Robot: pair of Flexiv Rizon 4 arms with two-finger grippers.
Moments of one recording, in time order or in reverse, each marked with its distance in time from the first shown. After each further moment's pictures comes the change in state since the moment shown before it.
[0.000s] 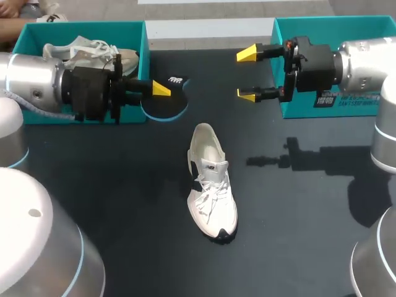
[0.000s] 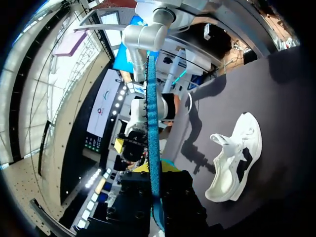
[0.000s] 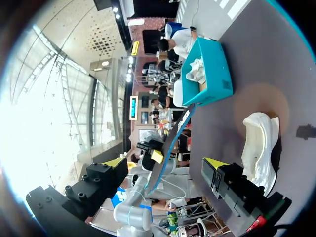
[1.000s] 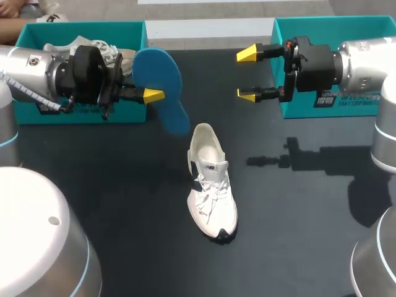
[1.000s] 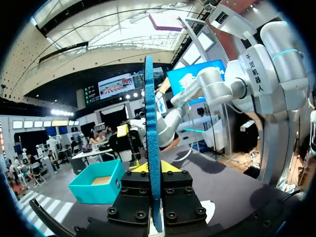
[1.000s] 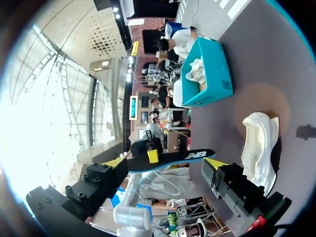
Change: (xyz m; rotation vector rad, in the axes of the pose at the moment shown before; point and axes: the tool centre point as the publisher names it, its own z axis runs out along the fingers) left arm -0.005 -0.022 -0.009 0.203 0.034 -0.970; right arm 0.000 0.000 0.000 0.000 0.000 0.000
